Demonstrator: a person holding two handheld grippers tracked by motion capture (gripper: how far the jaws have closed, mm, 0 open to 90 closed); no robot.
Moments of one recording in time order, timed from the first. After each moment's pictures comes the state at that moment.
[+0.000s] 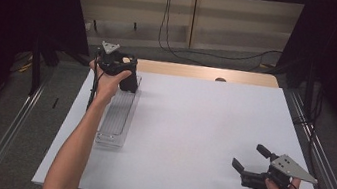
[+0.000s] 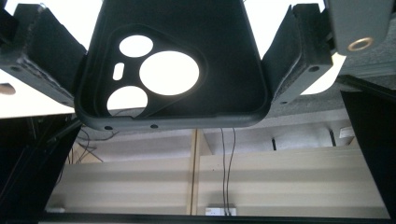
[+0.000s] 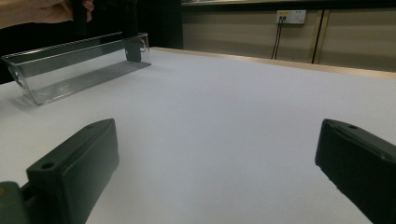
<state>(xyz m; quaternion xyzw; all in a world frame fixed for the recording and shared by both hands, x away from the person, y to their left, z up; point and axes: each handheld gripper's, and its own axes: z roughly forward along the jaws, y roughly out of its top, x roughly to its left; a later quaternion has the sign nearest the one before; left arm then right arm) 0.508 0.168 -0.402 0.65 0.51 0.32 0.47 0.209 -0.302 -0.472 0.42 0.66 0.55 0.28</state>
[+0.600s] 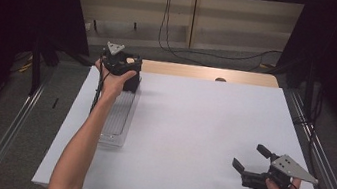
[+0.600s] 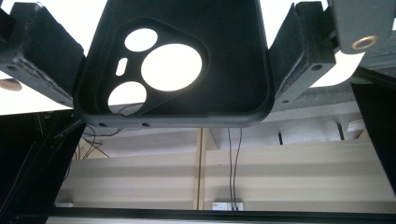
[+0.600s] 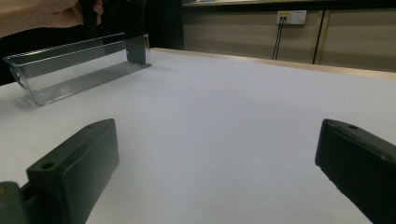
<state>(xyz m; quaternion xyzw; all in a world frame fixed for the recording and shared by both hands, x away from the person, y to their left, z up) 0.514 0.155 -0.409 0.65 0.49 0.32 0.48 0.208 -0.302 -0.472 0.42 0.66 0.56 0.28</state>
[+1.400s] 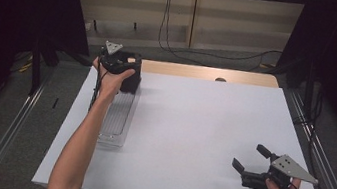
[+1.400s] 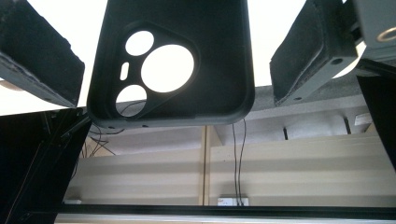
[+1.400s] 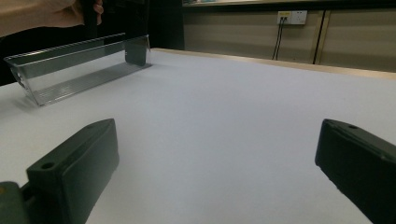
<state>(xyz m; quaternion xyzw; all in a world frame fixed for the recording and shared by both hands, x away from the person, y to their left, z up) 0.517 0.162 -0.409 0.65 0.48 0.32 0.49 0.208 -0.302 -0.472 0.42 0.66 0.56 0.28</state>
